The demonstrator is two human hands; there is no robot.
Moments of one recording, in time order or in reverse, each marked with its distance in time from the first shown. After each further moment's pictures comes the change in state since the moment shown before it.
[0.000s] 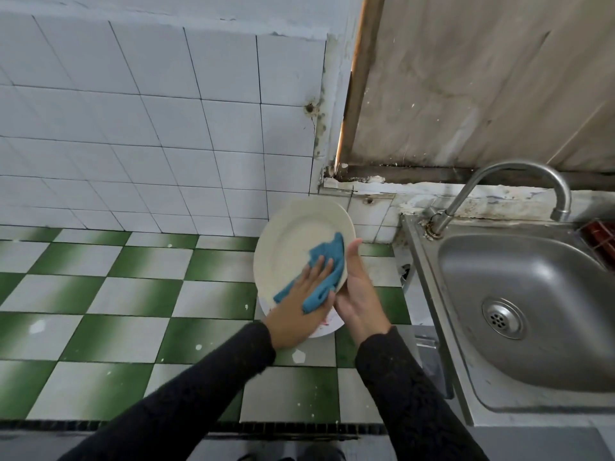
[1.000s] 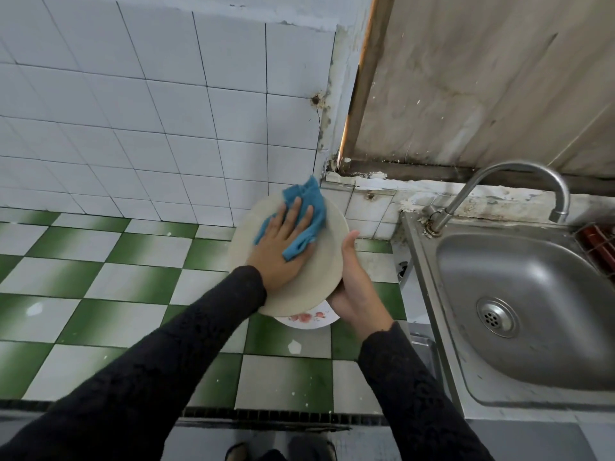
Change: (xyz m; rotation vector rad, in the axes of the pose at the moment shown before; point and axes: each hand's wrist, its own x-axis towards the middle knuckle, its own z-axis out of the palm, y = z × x) left_hand 0.046 -0.044 -0.053 0.421 0.274 0.058; right_hand -0.016 -0.006 0.017 -0.142 -0.133 0.104
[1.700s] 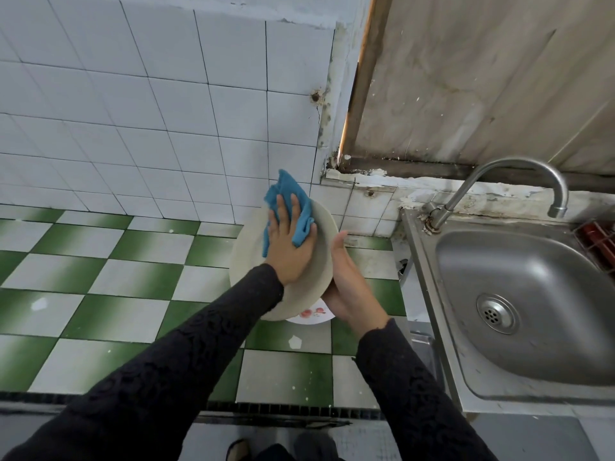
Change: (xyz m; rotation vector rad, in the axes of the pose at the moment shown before) left_hand 0.010 0.028 0.017 -0.305 0.129 -0.264; right_hand -0.009 0.007 0.000 -0.157 -0.004 0.012
